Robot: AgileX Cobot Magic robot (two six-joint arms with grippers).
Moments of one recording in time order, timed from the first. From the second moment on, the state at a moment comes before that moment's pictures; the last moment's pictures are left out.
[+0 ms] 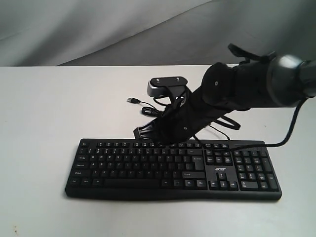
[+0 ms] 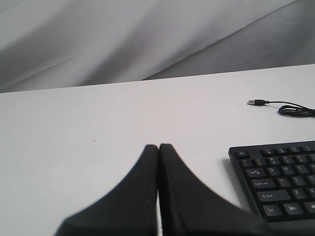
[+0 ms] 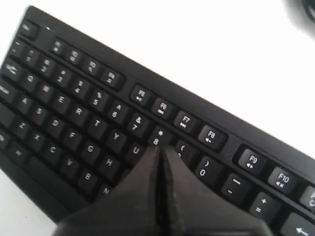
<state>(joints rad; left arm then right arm) 0.15 0.00 0.00 0.07 0.29 -0.12 0.59 1.92 -1.17 0.54 0.45 -0.27</state>
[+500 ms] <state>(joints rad) 0.15 0.00 0.00 0.07 0.29 -0.12 0.61 1.49 -0.90 0.51 0.32 -0.32</state>
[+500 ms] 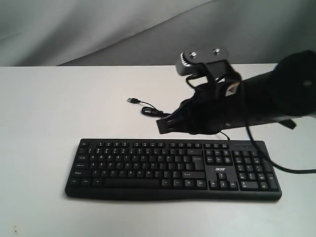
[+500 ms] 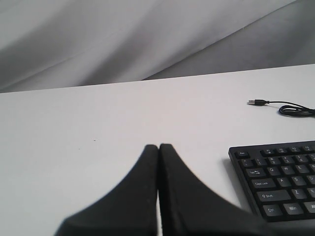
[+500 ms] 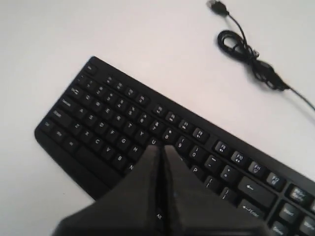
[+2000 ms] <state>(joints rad) 0.15 0.00 0.00 0.07 0.29 -0.12 -0.09 0.06 -0.16 0.33 0.18 -0.28</state>
